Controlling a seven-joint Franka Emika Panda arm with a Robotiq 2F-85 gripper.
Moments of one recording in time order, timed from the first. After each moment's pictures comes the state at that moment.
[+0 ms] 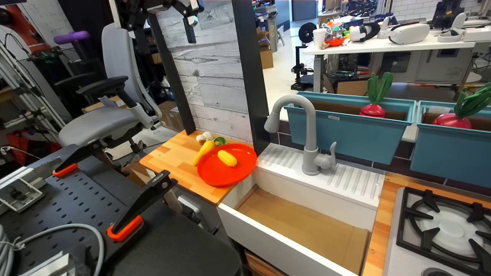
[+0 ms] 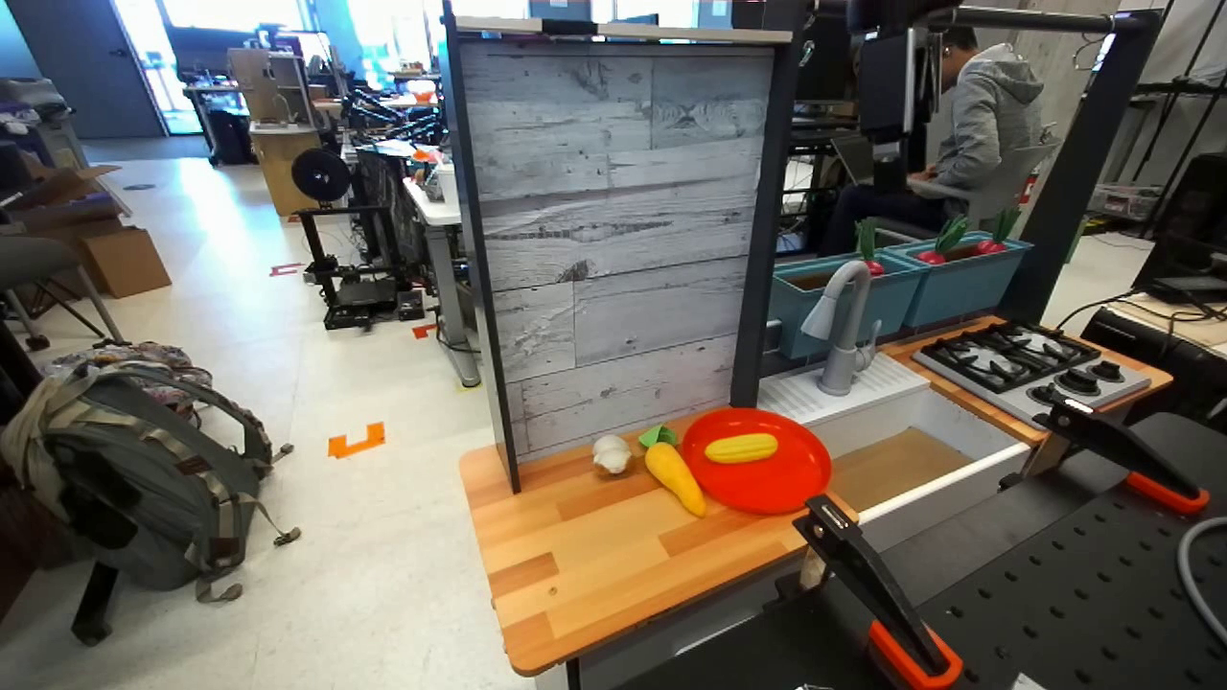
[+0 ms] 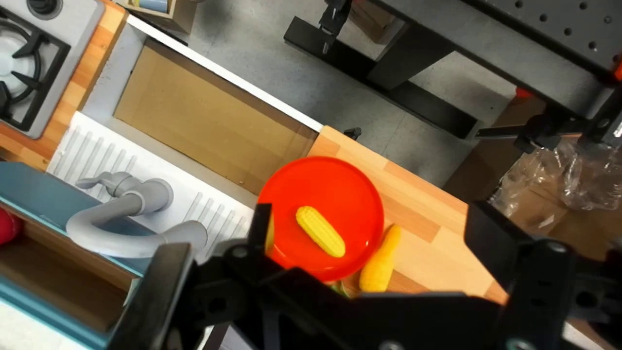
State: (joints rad) arm 0.01 0.16 -0.01 -2.18 -0.20 2.16 -0.44
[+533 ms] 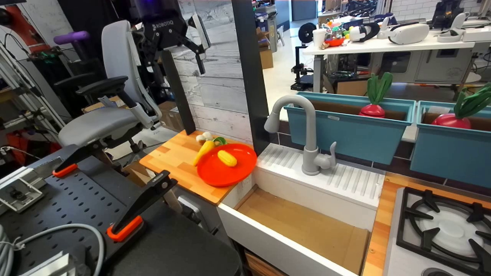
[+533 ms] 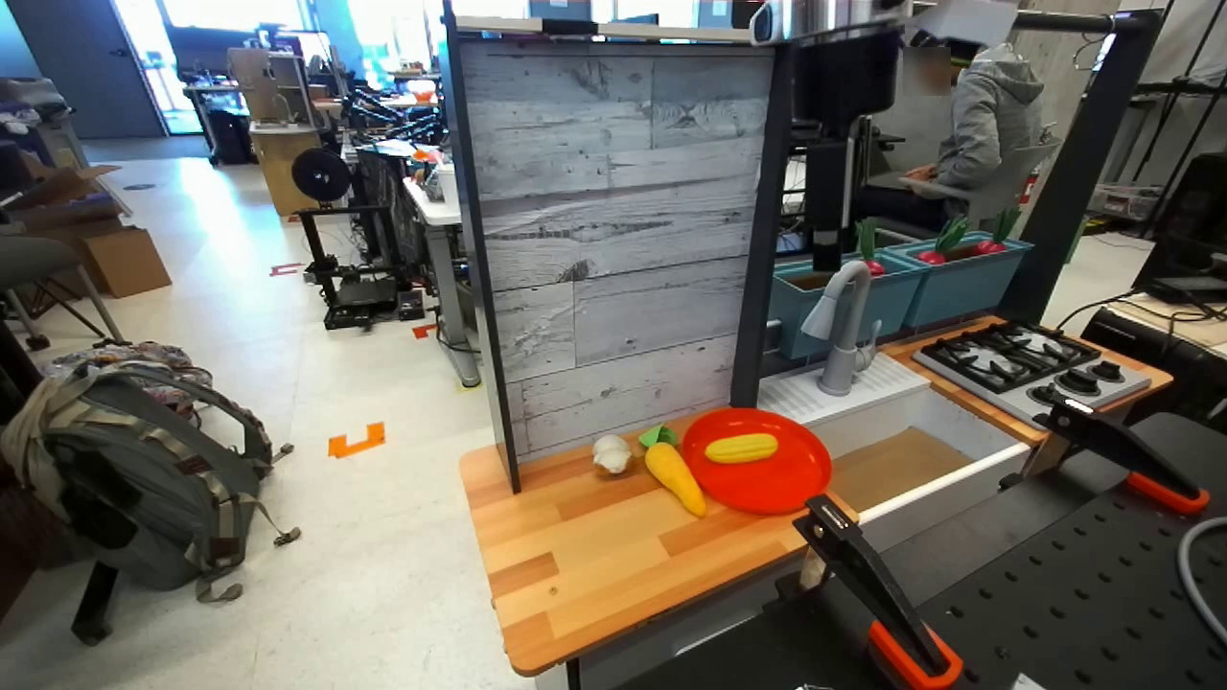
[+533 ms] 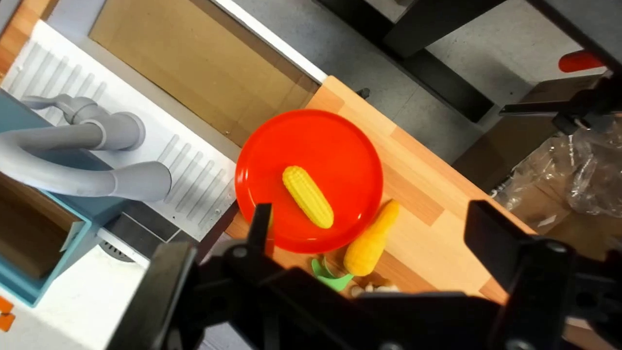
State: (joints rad) arm 0.01 0.30 0.03 -2.21 -0.22 2.40 -0.49
